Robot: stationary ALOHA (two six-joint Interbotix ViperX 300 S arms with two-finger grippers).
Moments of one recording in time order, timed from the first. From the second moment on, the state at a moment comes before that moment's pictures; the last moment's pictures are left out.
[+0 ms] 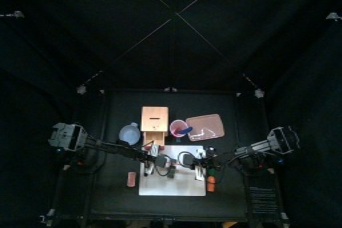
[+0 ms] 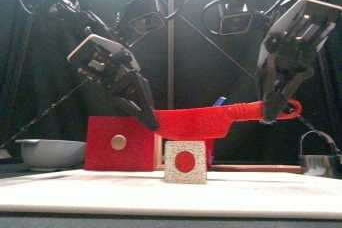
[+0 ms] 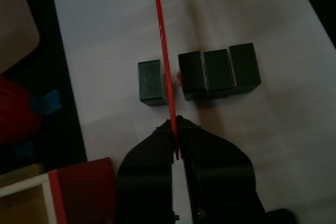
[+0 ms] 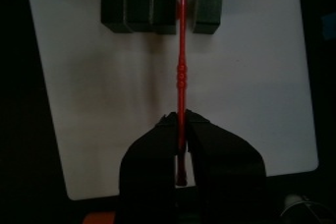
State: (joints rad) left arm -0.11 0.05 0.67 0.25 0.06 0.00; right arm 0.25 -0.16 0.74 -0.25 0.40 0.56
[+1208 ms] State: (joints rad) left arm -0.16 0.06 0.67 0.19 0.03 0.00; right arm 0.30 -0.09 0.73 -0.19 0.36 0.56
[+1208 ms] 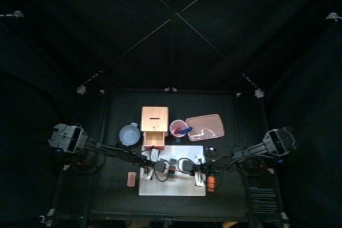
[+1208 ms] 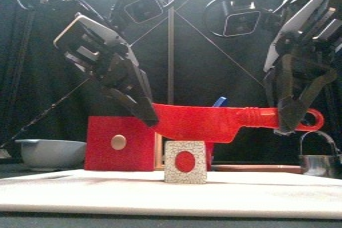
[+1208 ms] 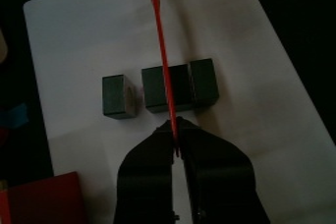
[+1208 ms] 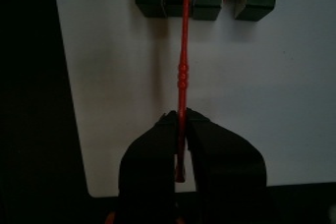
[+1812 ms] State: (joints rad) left arm -0.16 0.06 0.68 0.18 0.03 0.00; right arm 0.29 -0.08 0.73 -0.21 0.36 0.56
